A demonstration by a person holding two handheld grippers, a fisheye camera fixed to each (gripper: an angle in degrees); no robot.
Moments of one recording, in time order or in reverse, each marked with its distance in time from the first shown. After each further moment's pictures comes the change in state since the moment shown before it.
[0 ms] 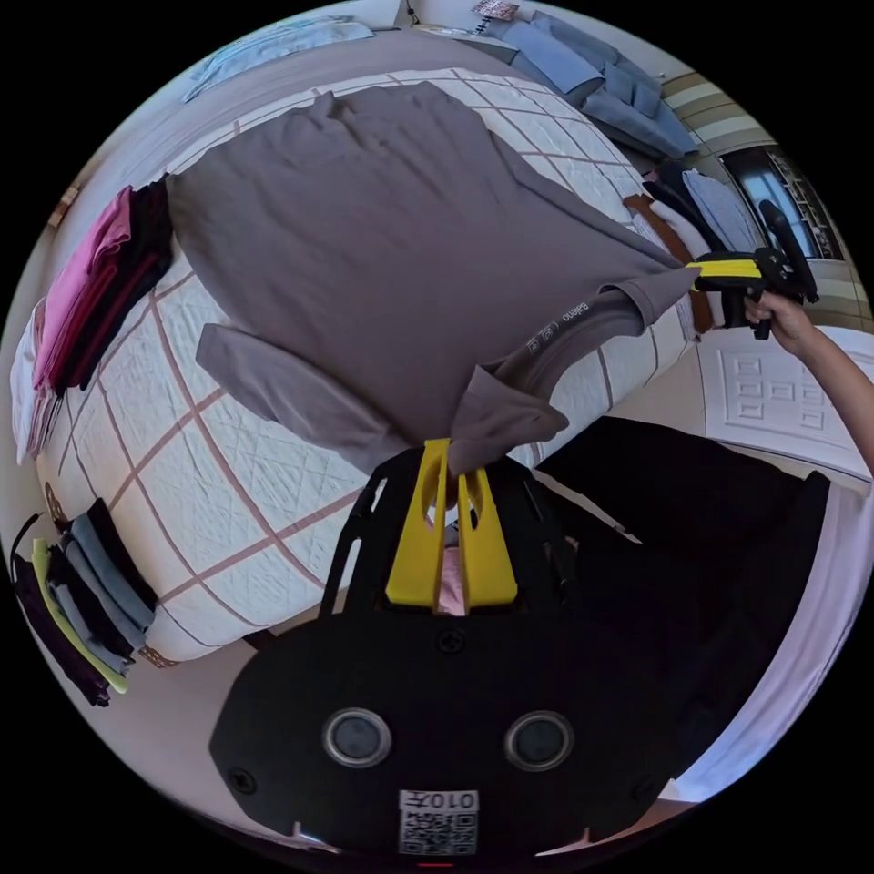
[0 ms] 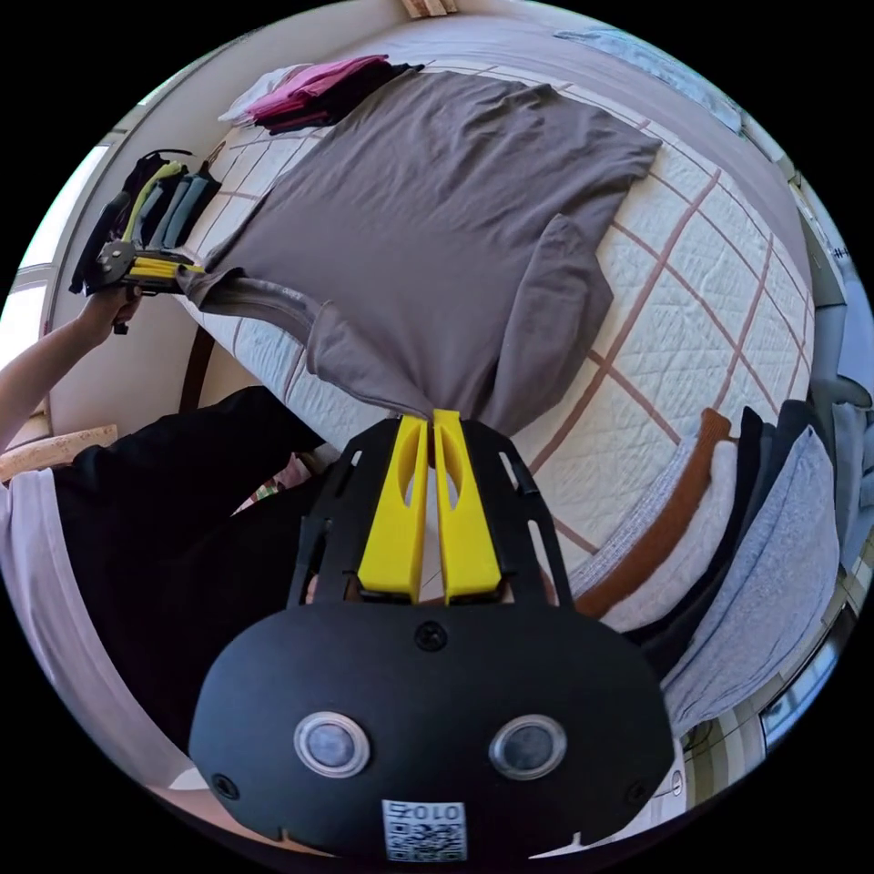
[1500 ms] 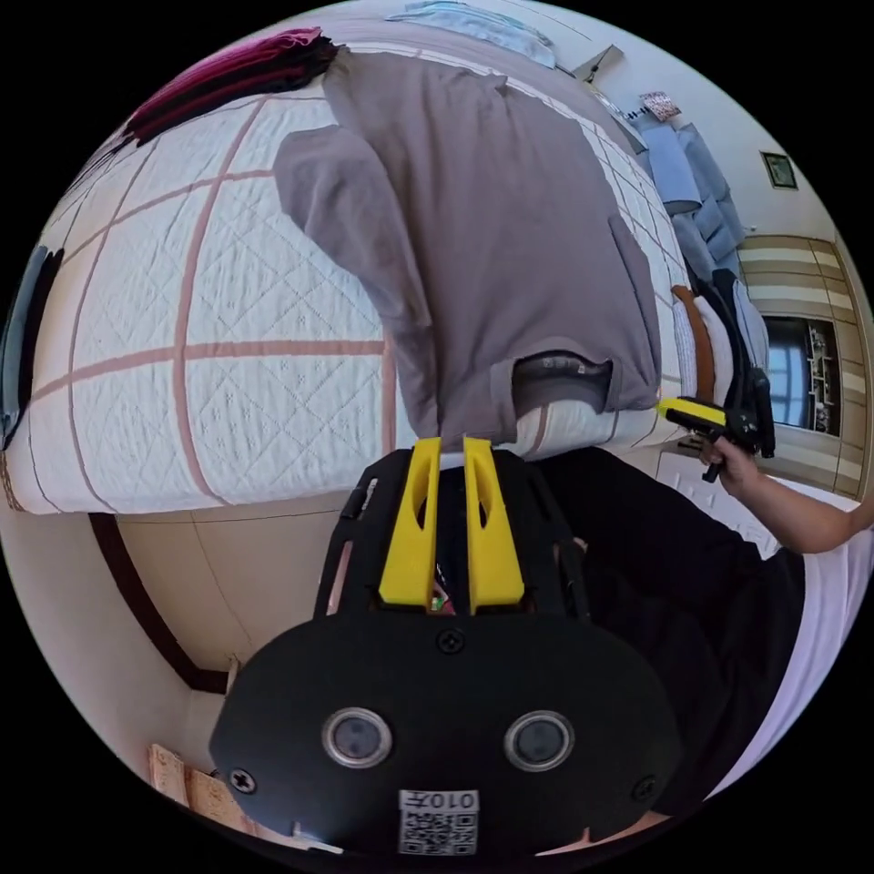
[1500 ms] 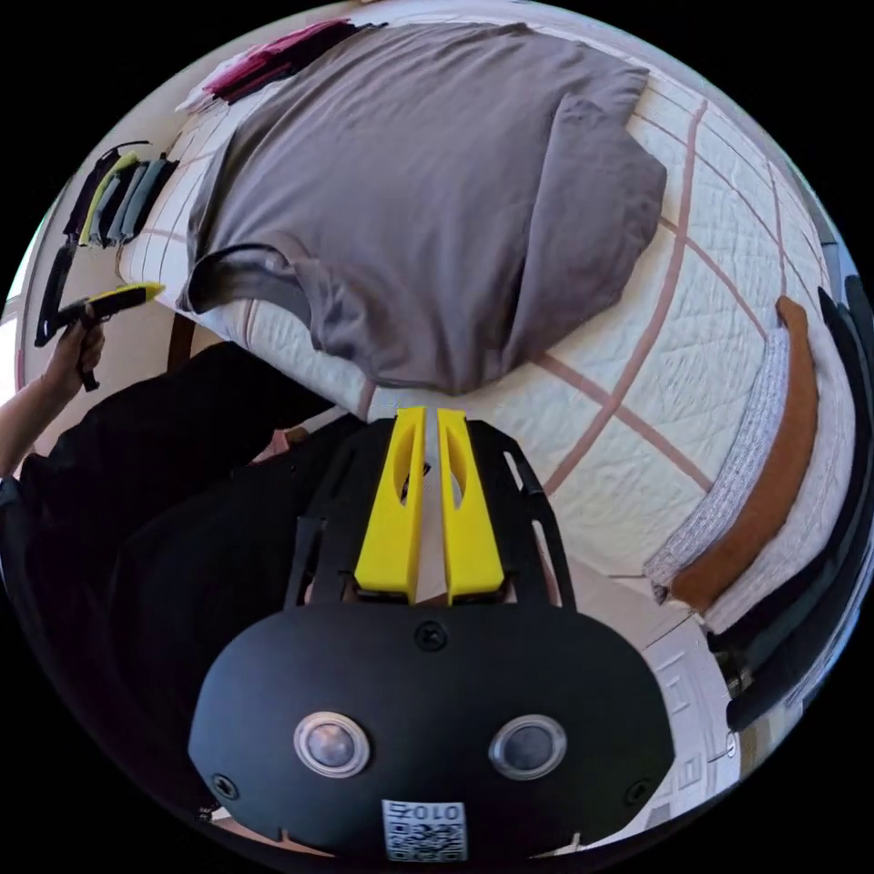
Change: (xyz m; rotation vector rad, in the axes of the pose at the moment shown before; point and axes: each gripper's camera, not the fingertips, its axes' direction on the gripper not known) left arm -0.003 0.443 -0.182 0.155 0.211 -0.427; right arm -0.107 0.113 0.167 -0.106 -0.043 0.126
